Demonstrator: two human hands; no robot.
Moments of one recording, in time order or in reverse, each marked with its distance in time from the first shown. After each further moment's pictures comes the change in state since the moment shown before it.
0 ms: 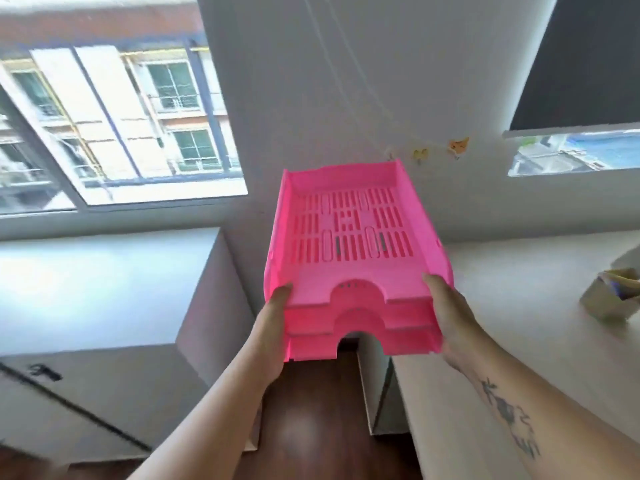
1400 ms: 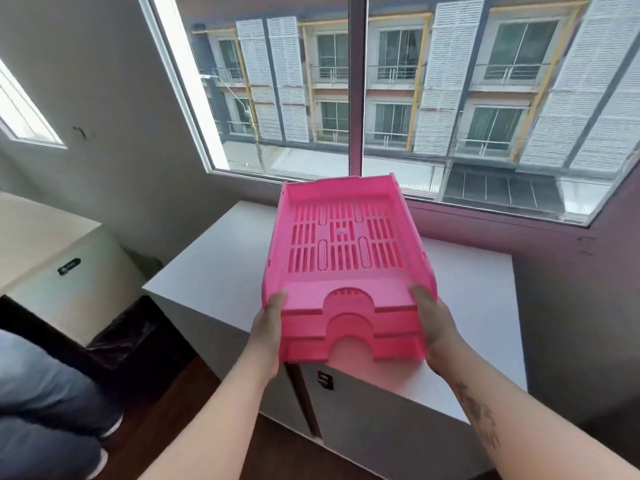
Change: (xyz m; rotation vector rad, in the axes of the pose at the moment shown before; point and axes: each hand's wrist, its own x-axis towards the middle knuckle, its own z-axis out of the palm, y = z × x) left_hand 0.041 0.164 -0.579 -0.049 0.510 0.064; right_hand -0.048 0.102 0.642 -0.216 -0.408 0.081
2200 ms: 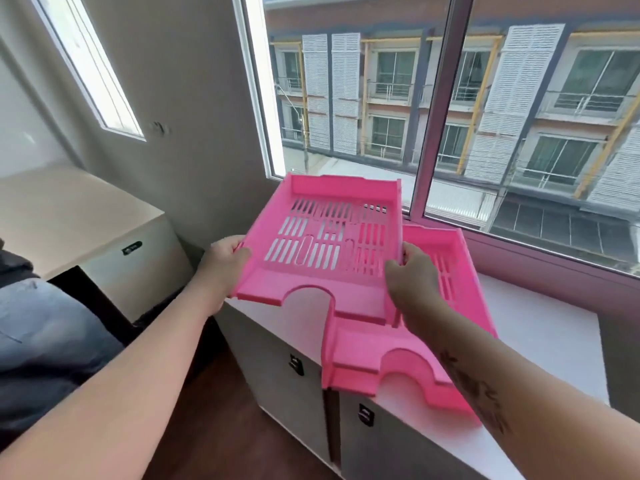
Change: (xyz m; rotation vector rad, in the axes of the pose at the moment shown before) left_hand 0.025 0.127 -0.125 0.451 0.348 0.430; right_hand 0.008 -0.078 0.138 -0.419 -0.052 -0.437
